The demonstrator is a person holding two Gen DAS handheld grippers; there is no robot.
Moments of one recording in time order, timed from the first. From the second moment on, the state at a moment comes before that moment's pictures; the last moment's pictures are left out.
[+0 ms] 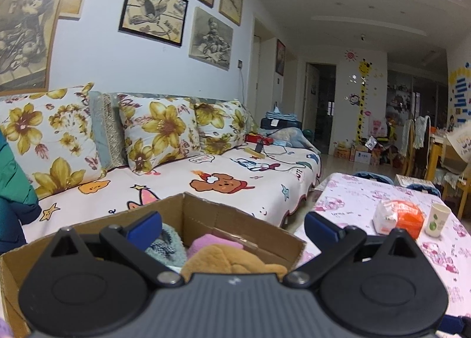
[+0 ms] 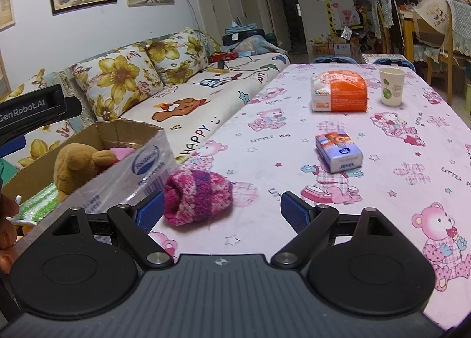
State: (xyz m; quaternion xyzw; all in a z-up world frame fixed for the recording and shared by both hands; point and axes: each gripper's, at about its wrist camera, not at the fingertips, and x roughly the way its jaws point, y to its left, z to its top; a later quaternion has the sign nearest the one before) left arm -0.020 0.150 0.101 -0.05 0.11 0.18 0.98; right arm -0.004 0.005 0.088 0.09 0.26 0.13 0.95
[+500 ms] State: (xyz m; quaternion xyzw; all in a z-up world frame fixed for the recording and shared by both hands) left arm -0.010 0.119 0.092 0.00 0.12 0.14 0.98; right arm -0.005 -0.020 0.082 0.13 0.27 0.09 0.95
